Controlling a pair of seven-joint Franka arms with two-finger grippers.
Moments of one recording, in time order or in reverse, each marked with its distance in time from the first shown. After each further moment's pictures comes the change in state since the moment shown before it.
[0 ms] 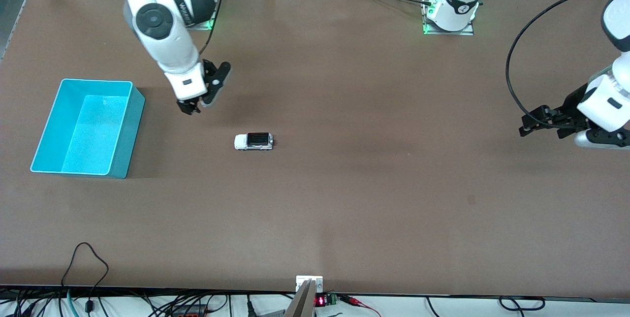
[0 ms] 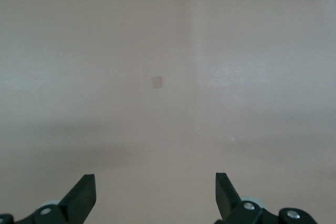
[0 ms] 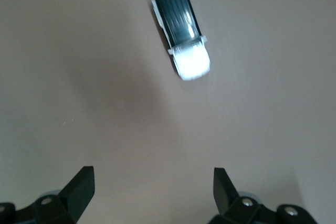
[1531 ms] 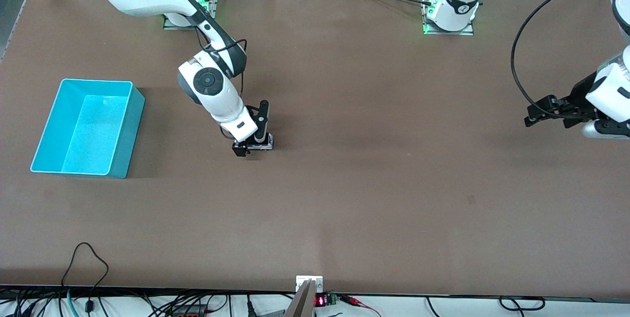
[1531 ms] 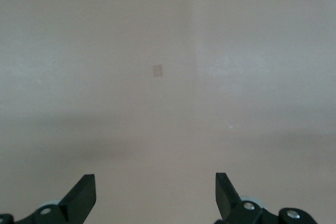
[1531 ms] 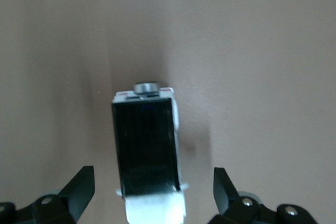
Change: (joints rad) left arm -0.090 -0.018 0.075 0.024 0.002 -0.079 -0.019; right arm 0.126 0.515 -0.085 0.228 -0.213 0.341 -0.064
